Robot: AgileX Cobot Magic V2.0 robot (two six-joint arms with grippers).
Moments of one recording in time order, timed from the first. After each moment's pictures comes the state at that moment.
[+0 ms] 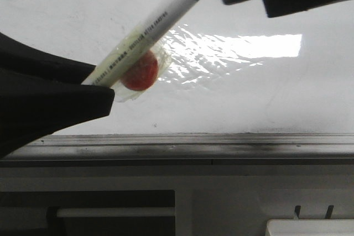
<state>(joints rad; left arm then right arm) -0.75 1.14 -0.20 0.48 -0.75 0.02 0.88 0.87 -0.64 0.22 0.28 -0.06</state>
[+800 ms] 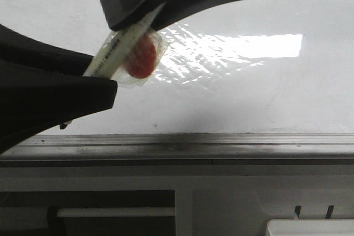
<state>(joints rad) -0.75 1.14 -0.20 0.47 -0.77 0.03 0.94 1.14 -0.85 0.31 0.35 -0.06</state>
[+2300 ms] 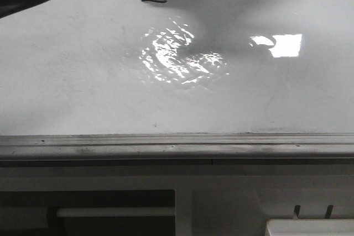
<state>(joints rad) -0.75 0.91 -0.18 0.20 -0.73 -0.03 0.58 1.31 -1.16 0.33 0.43 -0.05</state>
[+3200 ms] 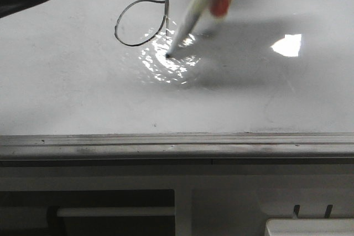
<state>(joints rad) -0.75 0.91 -0.18 0.20 -0.73 -0.04 0.54 1.27 -1.08 0.36 0.65 -0.04</state>
